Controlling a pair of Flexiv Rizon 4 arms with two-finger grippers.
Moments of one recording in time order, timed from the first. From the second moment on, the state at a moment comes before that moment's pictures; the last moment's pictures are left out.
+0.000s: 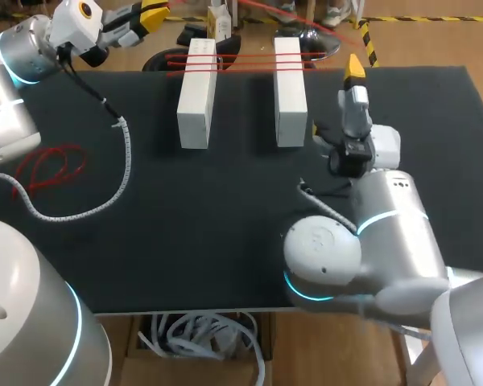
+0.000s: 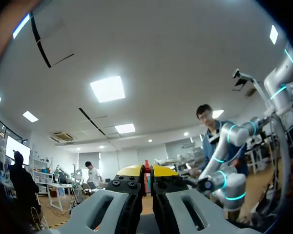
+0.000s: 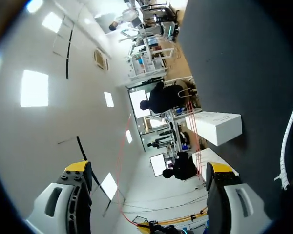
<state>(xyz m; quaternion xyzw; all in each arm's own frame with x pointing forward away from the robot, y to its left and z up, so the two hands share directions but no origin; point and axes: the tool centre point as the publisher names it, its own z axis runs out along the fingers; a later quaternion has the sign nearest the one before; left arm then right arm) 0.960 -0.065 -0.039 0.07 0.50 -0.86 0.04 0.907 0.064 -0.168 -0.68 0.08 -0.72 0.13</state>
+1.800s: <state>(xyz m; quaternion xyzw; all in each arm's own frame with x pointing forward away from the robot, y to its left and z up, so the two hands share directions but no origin) 0.960 -0.065 -0.039 0.07 0.50 -0.86 0.04 1.012 0.071 -0.128 -0.70 0.14 -0.69 0.11</state>
